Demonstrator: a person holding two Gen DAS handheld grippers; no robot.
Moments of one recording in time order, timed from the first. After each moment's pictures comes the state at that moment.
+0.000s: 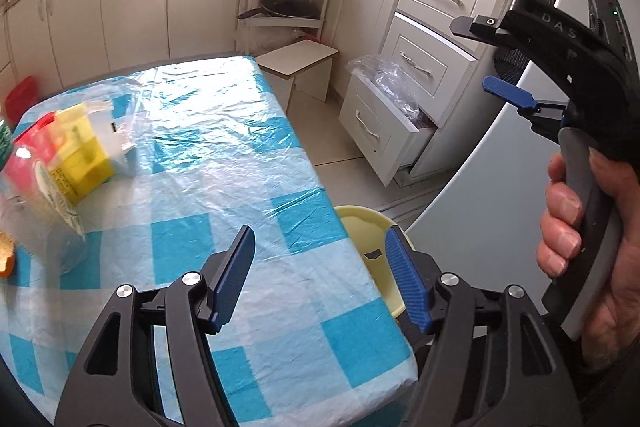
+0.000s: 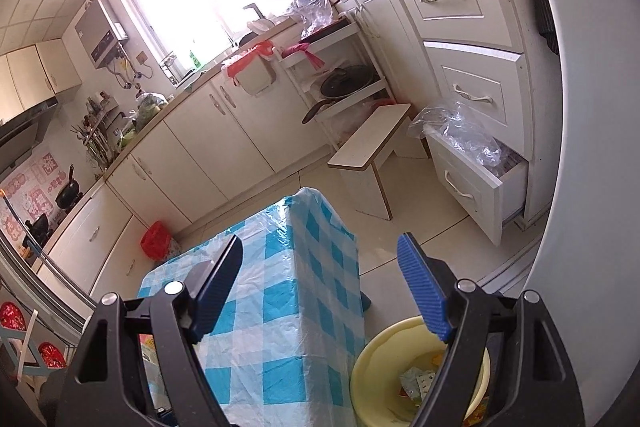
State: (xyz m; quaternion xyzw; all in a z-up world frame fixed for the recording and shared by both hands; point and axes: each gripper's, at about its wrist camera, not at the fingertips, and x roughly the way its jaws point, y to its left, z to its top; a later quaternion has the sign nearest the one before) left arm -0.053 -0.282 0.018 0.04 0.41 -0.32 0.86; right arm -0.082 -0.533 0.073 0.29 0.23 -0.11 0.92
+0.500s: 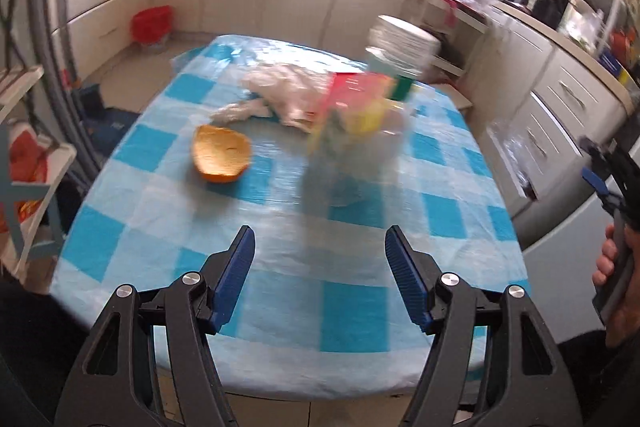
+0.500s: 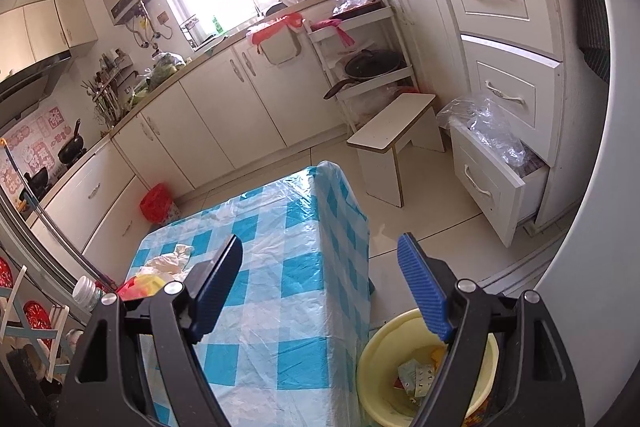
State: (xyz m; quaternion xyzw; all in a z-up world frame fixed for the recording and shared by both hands) left arm -0.036 -0.034 0.017 -0.10 0.42 -0.09 0.90; right arm -0.062 -0.489 0.067 0.24 0.27 -0.08 0.93
